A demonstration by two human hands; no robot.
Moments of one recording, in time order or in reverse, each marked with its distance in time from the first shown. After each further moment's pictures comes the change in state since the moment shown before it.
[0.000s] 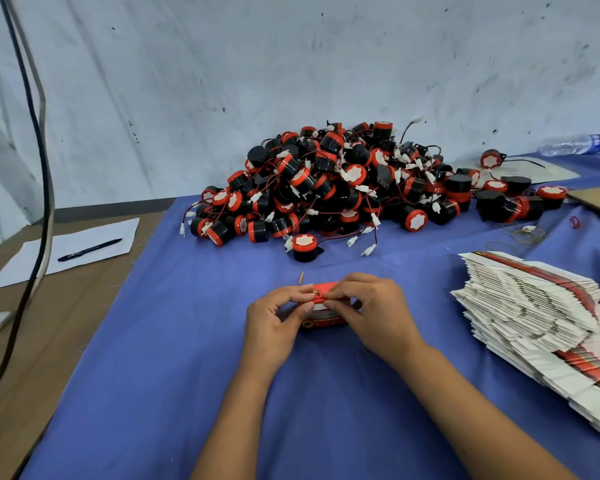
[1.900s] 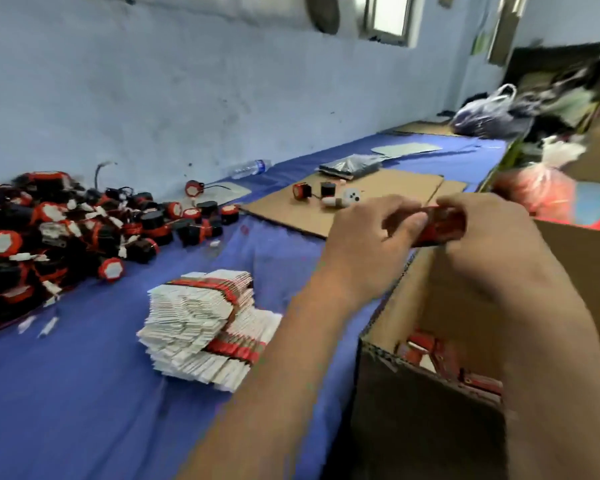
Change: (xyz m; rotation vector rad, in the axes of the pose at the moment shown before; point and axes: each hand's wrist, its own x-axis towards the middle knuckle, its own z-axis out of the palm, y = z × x) left_hand -0.102 0.357 0.345 -0.329 -0.842 0.521; right_hand -0.186 -0.105 -0.449 -0.882 0.431 1.131
